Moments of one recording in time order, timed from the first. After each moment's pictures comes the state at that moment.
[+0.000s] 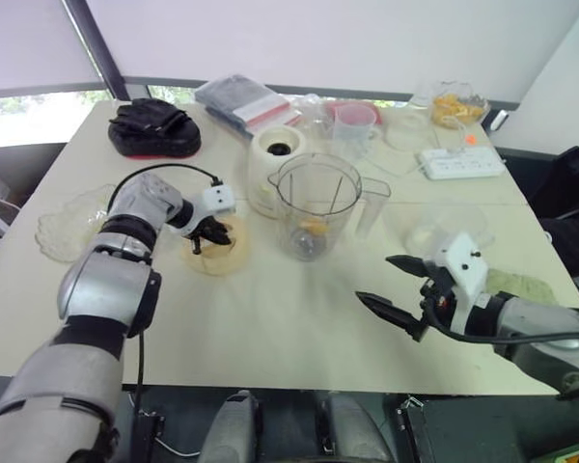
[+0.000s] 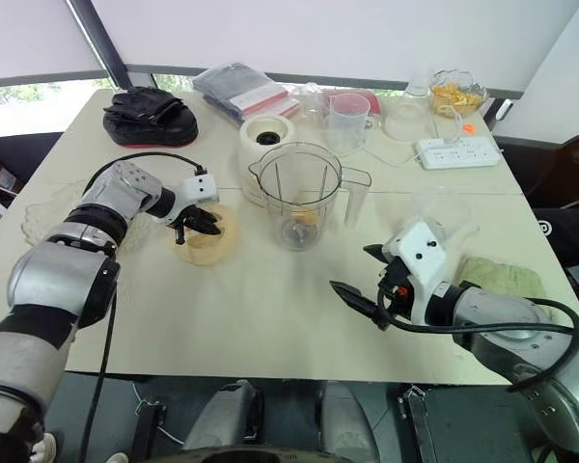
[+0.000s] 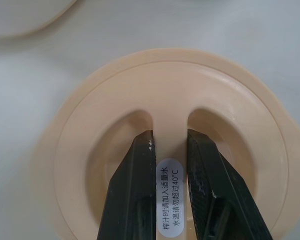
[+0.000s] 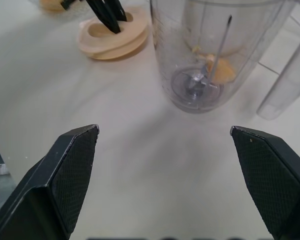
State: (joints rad) left arm -1.25 0.48 -0.24 1.38 0.40 -0.11 -1.29; right arm 0.01 -0.84 -0.23 -0.82 0.87 0.94 0.38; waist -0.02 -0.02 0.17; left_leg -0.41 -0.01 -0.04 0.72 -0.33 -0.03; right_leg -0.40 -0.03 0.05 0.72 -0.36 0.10
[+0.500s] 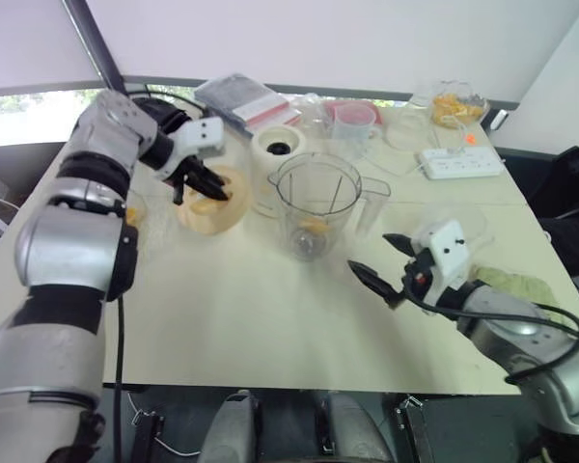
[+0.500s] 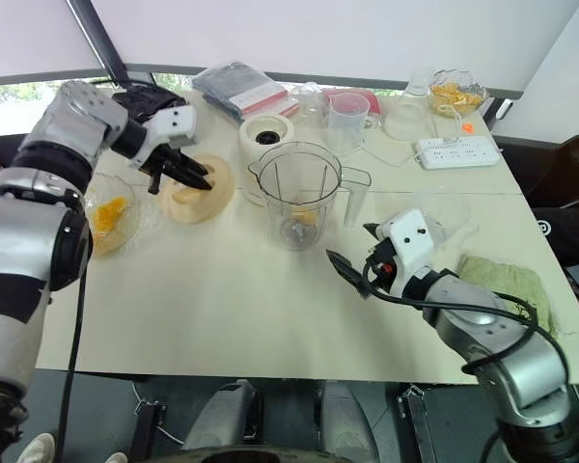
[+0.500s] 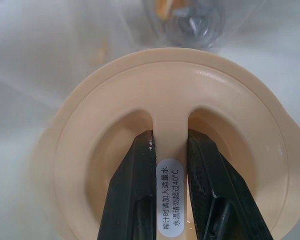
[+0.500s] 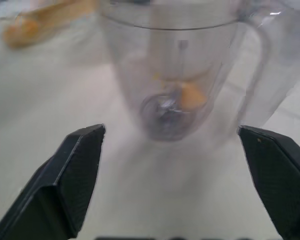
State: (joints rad) left arm -1.53 0.56 -0.22 1.37 0.36 -0.12 -1.54; right arm -0.07 -0.60 -0.05 -0.65 0.55 0.73 0.27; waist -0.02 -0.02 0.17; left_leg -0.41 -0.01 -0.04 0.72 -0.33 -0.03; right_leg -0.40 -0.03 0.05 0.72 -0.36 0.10
